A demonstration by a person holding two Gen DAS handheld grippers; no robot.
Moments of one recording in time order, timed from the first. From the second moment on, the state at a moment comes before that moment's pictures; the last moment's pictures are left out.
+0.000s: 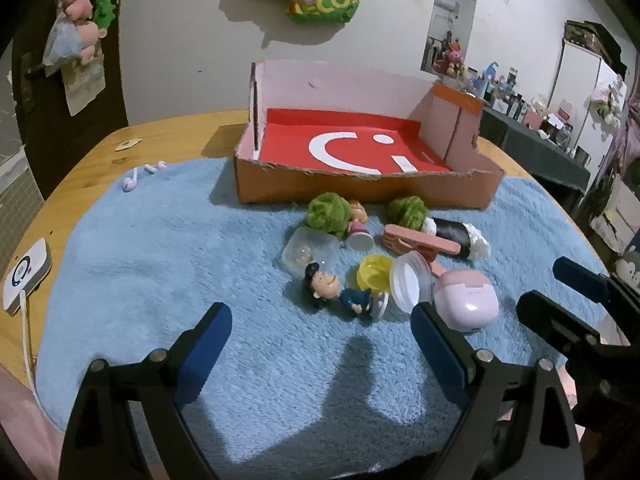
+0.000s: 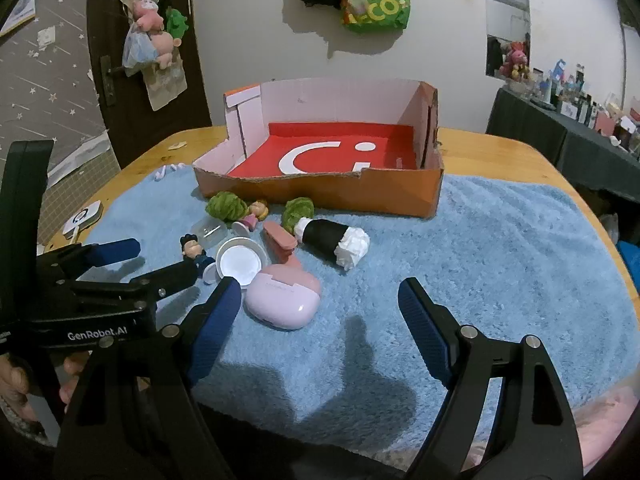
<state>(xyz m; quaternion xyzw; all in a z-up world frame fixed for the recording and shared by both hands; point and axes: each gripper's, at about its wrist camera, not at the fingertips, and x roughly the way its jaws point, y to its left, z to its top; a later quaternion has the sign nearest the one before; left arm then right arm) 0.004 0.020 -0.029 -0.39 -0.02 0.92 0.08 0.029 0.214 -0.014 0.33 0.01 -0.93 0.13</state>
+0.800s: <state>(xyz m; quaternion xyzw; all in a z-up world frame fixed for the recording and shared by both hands) -0.010 0.018 -0.043 -0.41 -0.01 0.91 0.09 0.014 0.205 -0.034 0.37 0.01 -0.92 0.14</state>
